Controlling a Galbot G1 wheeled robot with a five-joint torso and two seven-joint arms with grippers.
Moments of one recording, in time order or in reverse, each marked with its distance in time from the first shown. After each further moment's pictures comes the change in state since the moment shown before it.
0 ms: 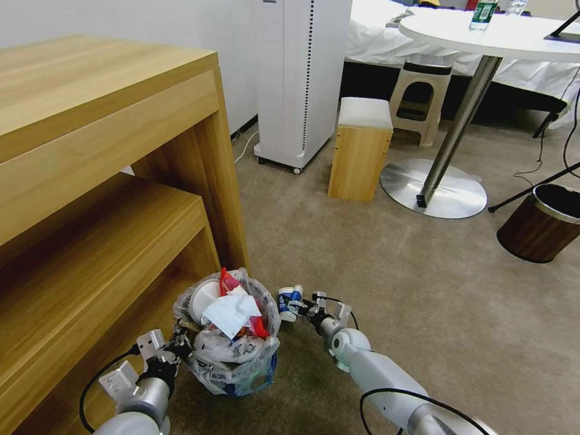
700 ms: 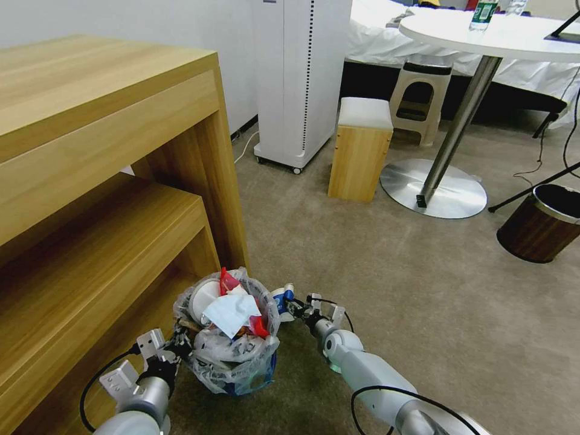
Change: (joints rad) left arm -0.007 0.006 0.001 0.008 -0.004 -0.010 -0.001; right arm 0.007 0.037 0.013 -0.064 -0.057 0.036 0.014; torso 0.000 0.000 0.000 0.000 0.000
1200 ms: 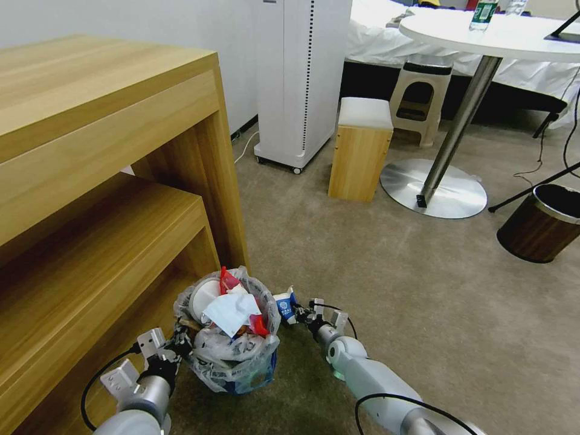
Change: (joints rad) left arm -0.012 0.005 0.003 0.014 -0.002 -0.003 0.000; right arm -0.050 -0.056 -0.007 0.101 0.043 0.062 -0.119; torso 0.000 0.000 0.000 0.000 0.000
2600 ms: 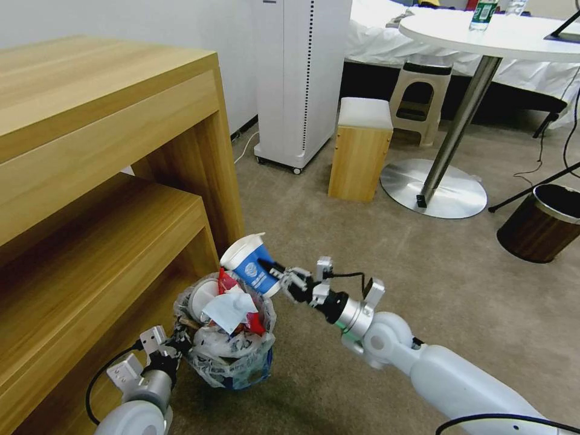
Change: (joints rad) left arm -0.051 0.003 0.004 0.063 0.002 0.001 -0.002; right arm -0.032 -0.502 -0.276 0.991 0.296 0.021 -0.128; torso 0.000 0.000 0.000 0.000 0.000
